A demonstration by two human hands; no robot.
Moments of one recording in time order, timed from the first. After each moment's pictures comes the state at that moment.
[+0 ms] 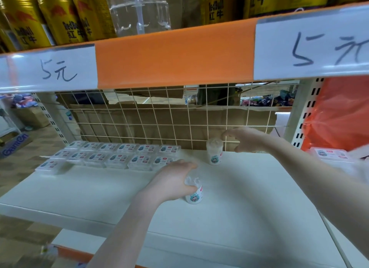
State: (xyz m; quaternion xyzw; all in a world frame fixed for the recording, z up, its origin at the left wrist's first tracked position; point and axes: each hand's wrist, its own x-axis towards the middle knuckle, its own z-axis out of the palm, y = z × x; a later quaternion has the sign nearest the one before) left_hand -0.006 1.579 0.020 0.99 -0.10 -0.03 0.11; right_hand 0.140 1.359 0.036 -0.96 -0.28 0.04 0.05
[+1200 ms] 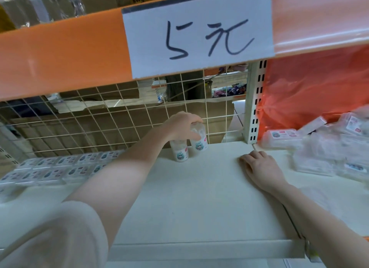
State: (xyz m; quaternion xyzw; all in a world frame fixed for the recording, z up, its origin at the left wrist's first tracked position) left_hand 0.129 1.482 0.062 0.97 -0.24 0.00 0.08; right_hand 0.072 1.234 -0.095 -0.98 -0.10 -0.15 0.11
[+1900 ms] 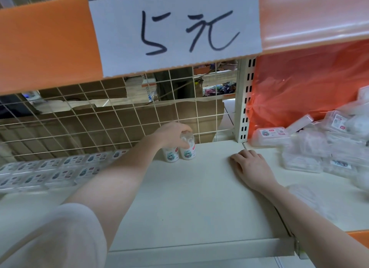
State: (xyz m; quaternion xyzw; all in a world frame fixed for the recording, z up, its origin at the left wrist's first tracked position) left_hand 0.146 1.487 0.027 0.98 -0.19 -0.06 0.08; right_hand 0.066 1.237 -0.089 -0.98 -0.09 -0.14 0.11
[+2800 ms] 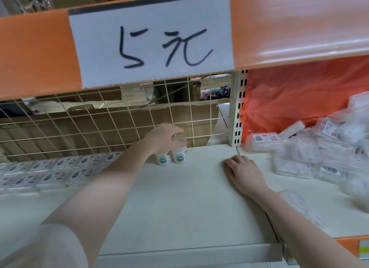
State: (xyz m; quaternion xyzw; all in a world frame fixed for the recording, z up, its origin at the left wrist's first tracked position) left_hand 0.134 1.489 0.032 0.98 -0.20 -0.01 0.08; right_hand 0.062 1.239 -0.083 -0.98 -0.10 -0.11 0.11
